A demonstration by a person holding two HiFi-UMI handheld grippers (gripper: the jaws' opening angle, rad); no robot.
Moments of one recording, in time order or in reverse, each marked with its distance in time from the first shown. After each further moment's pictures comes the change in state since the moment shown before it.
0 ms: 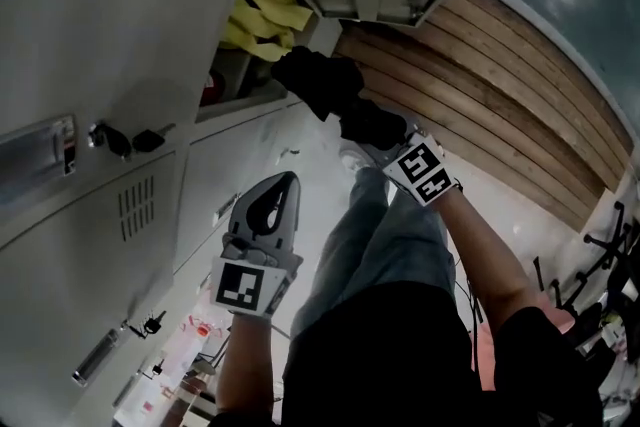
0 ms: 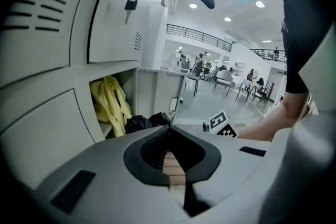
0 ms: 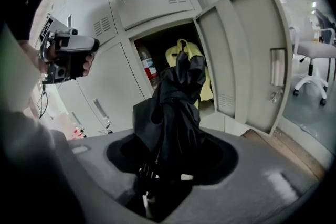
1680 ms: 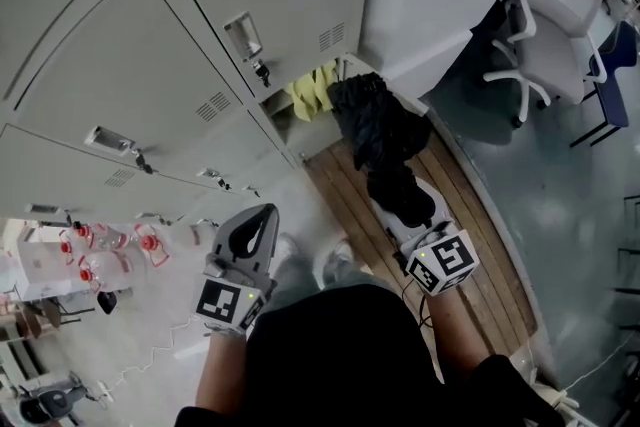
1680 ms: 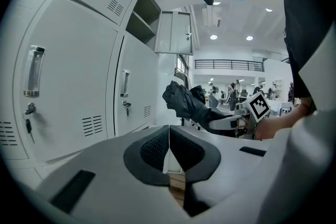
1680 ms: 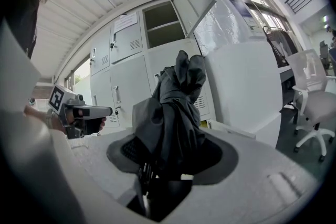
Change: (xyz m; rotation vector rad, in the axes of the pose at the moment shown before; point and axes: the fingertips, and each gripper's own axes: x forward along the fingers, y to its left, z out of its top) left arm -0.151 -0.147 0.133 -0.107 -0.430 0.415; right arm -0.295 0.045 0.238 -0.180 -0.324 0.153
